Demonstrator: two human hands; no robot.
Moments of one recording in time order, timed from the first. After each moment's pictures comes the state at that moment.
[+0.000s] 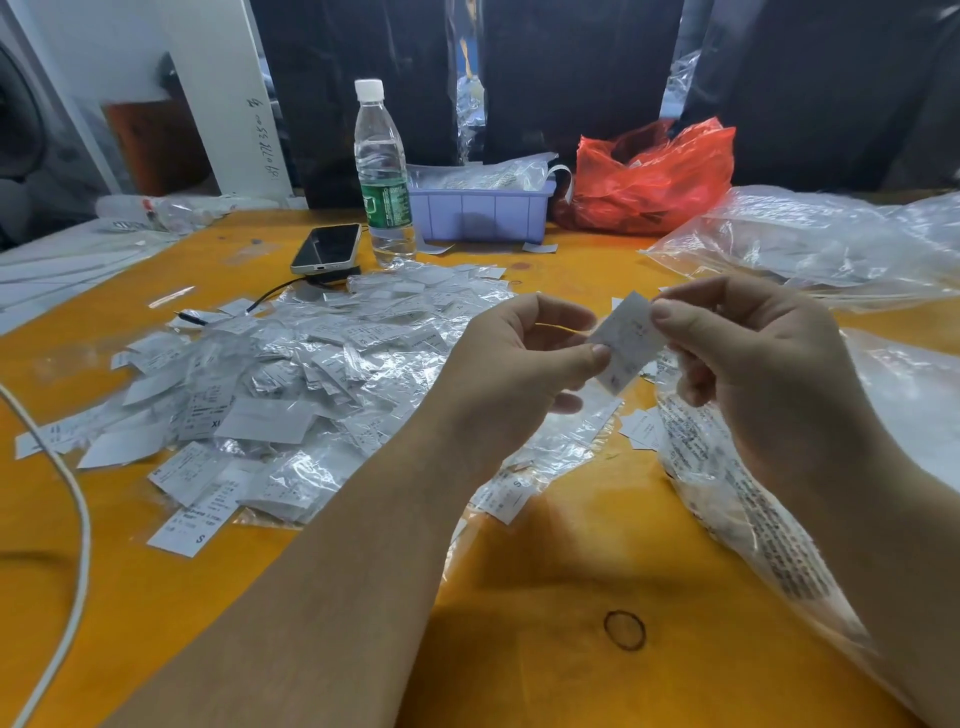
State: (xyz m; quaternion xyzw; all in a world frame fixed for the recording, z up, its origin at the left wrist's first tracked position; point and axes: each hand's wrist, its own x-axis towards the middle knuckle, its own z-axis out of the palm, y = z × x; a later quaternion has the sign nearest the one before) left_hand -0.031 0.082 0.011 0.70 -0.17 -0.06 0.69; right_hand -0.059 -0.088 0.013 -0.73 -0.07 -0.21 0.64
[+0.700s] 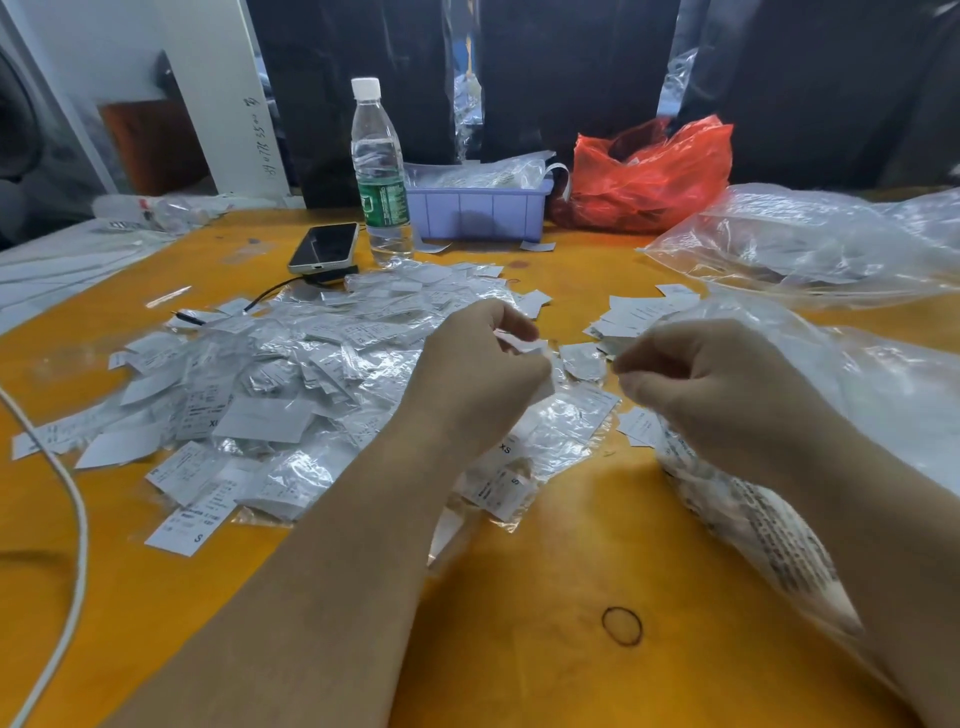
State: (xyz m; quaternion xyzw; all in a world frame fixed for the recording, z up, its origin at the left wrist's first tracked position) left_hand -0.023 0.091 0.007 0.85 -0.07 0.05 0.52; right_hand -0.054 -0.092 0.004 -0.91 -0.08 -0.16 0.38
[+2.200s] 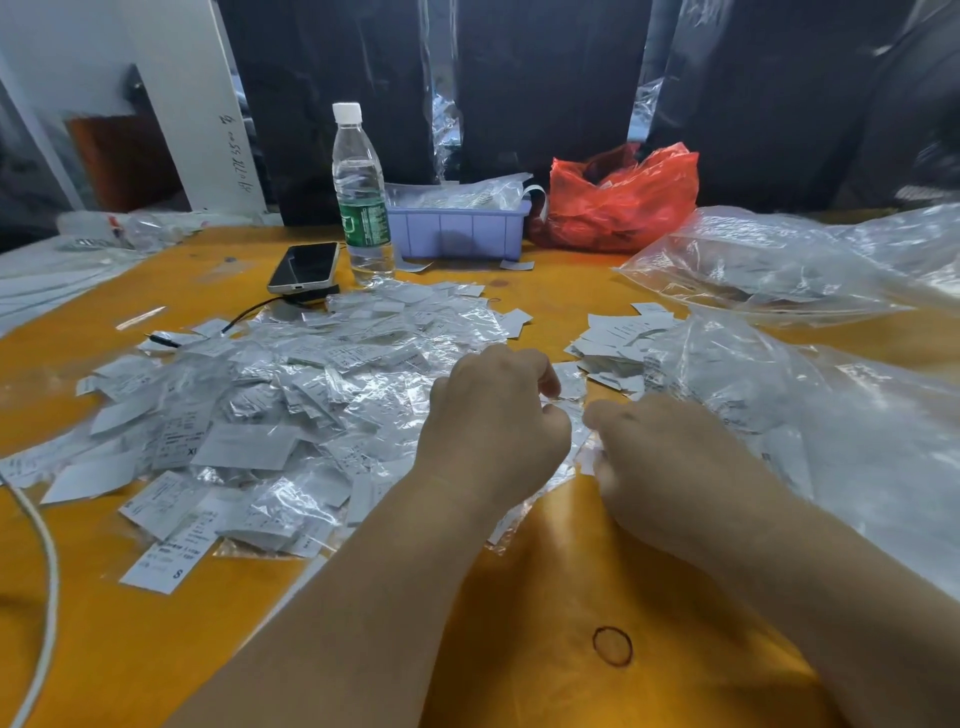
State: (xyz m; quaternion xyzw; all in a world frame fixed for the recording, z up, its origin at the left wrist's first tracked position) left_hand -0.037 0.072 0.004 0.93 -0.15 0.10 0.31; right_hand -0.071 -0.060 -0.002 -1.00 -0.05 -0.08 0.00
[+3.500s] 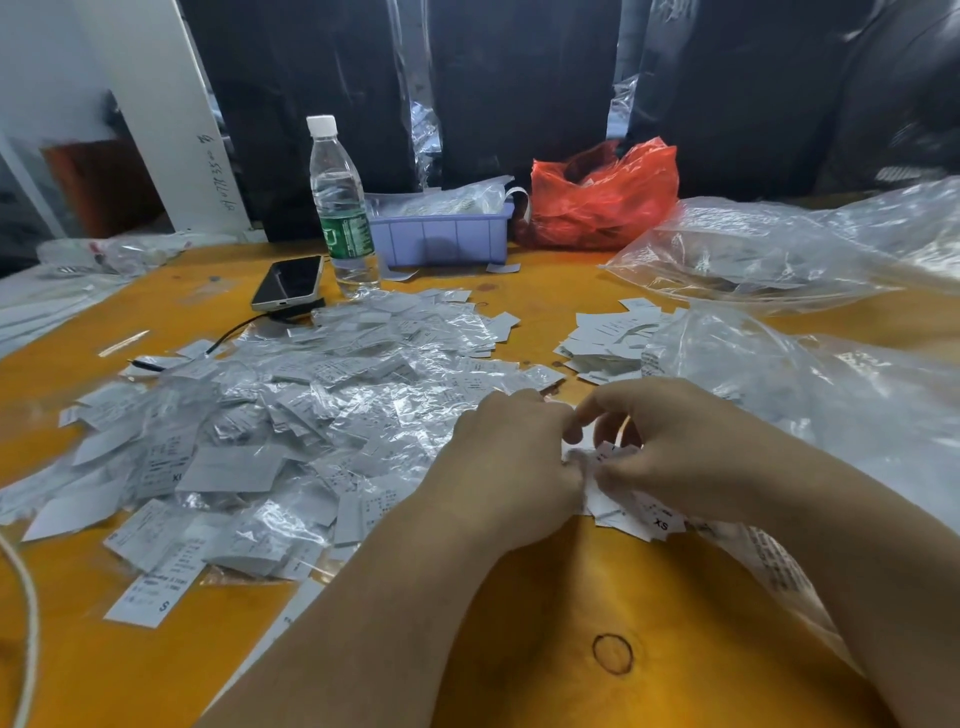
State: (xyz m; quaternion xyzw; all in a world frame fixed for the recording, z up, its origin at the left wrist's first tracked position) left_hand -0.036 0.067 -0.011 0.95 -0.25 0.00 0.21; right_hand -0.053 -0.096 -0.004 -0.96 -0.08 -0.02 0.27
